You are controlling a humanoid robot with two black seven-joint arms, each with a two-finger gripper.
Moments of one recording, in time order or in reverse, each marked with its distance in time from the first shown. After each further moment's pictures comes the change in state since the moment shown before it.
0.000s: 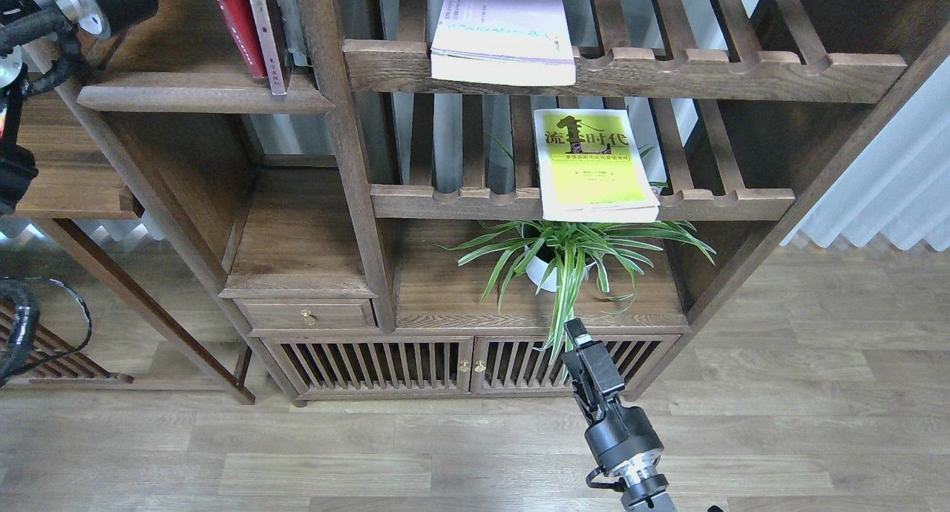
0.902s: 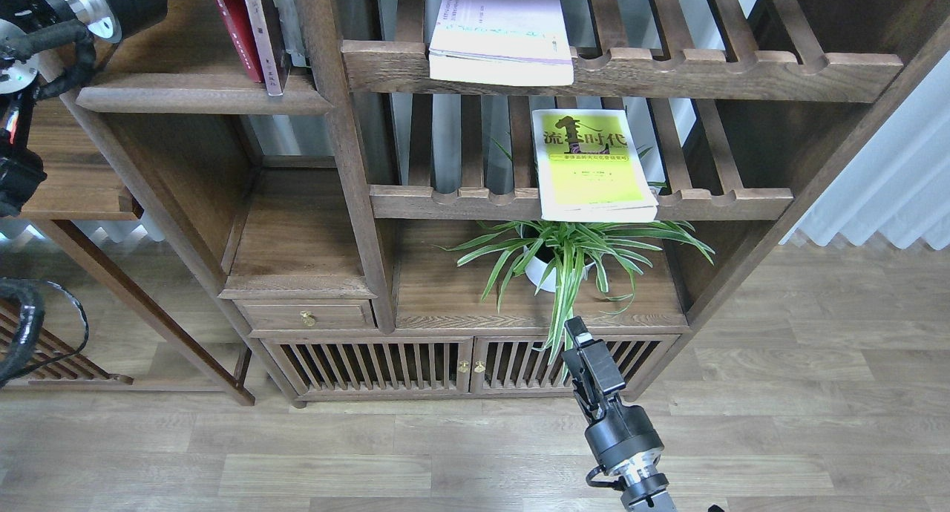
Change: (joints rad) left arm -0.001 -0.009 0.050 0.001 0.056 0.000 -0.062; right arm -0.002 0.000 0.002 0.009 0.000 0.000 0.000
